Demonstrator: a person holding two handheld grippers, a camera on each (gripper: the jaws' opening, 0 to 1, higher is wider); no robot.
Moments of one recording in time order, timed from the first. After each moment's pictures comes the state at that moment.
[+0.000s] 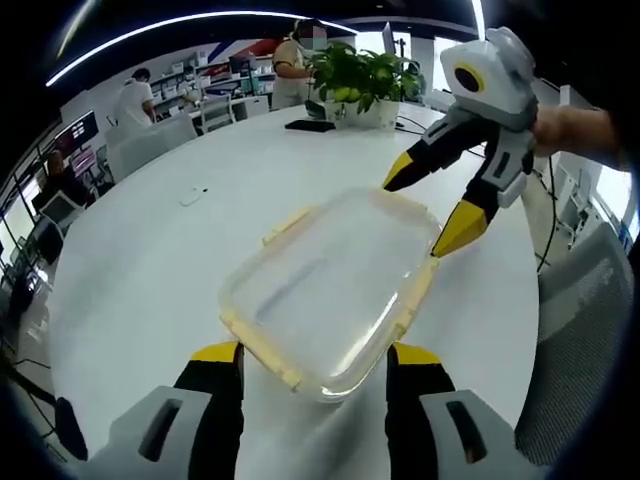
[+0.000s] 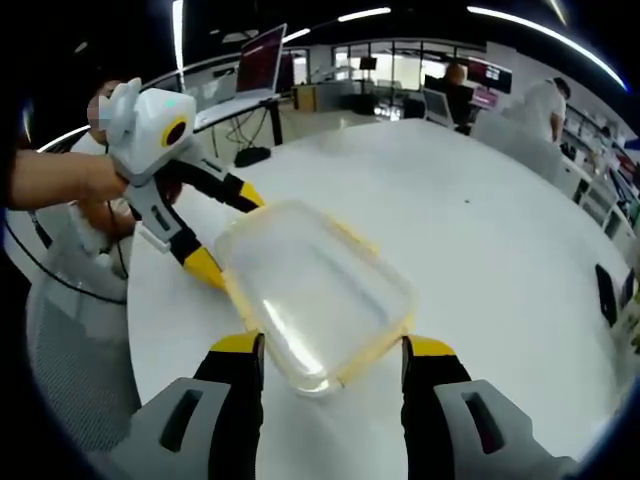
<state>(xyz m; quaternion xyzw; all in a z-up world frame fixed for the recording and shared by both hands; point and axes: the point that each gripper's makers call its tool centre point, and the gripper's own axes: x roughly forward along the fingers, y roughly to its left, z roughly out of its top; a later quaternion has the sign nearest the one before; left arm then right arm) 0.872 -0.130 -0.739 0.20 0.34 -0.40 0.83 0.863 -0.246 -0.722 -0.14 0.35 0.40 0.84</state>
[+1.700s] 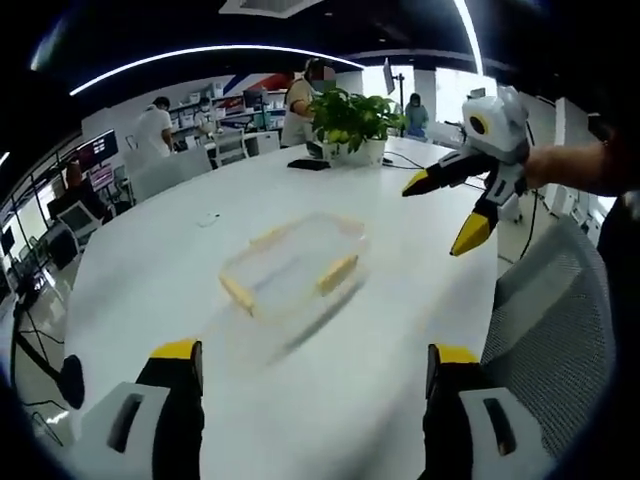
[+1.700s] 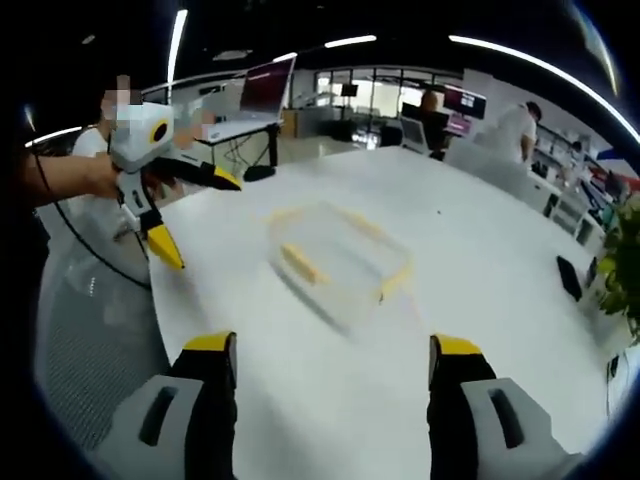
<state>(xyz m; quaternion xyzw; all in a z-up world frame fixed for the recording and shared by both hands) 0.777 -0.099 -0.694 0.16 0.26 -0.39 0.87 0.766 -0.282 -0.692 -0.14 0.28 0.35 0.88</state>
